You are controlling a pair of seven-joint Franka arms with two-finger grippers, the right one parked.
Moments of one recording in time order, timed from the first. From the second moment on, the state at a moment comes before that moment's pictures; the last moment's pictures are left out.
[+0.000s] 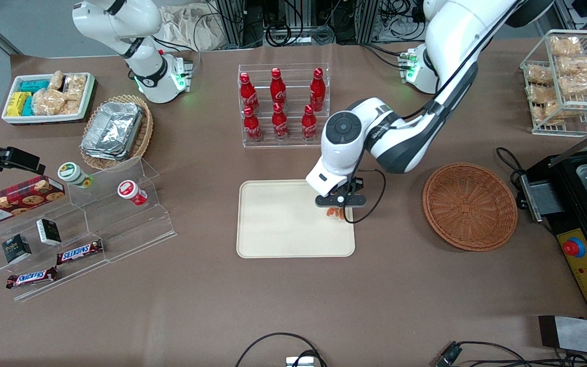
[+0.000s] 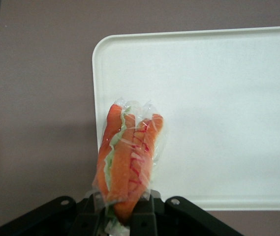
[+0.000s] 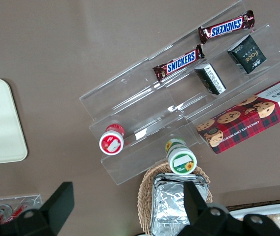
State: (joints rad) arm -0.16 0.58 -0.62 -1.70 0.46 2.12 -0.93
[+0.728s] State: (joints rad) arm -0.19 0.71 -0.62 -1.64 0.55 2.16 -1.00
